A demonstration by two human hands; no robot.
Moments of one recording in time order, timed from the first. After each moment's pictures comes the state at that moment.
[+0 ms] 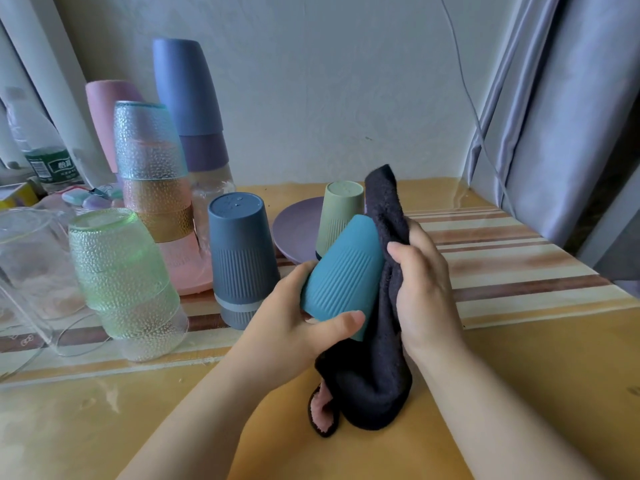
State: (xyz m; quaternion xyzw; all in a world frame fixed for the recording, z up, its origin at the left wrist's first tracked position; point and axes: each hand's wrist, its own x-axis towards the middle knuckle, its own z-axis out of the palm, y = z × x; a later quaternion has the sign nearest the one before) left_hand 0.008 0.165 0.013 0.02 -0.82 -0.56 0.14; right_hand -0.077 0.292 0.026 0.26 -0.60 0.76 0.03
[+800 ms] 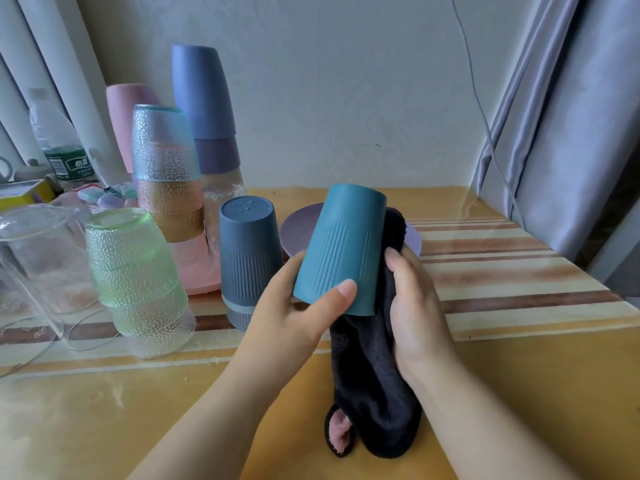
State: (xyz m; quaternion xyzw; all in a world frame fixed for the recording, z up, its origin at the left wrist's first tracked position) left_hand 0.013 0.175 0.022 0.04 -0.74 -0.64 0.21; right_hand -0.067 0.282 0.022 0.18 -0.59 0.78 -0.07
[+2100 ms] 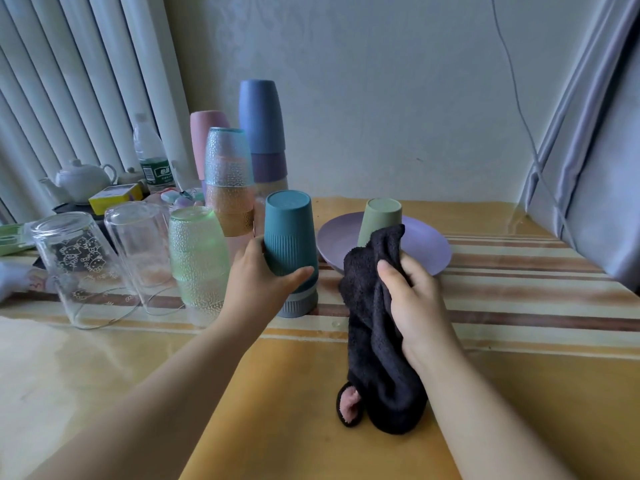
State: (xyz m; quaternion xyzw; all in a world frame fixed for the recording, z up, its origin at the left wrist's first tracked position) left_hand 0.005 0.111 0.015 0.28 -0.83 -0.34 0.33; right_hand -0.077 0.280 0.008 0.19 -0.62 0.76 -0.10
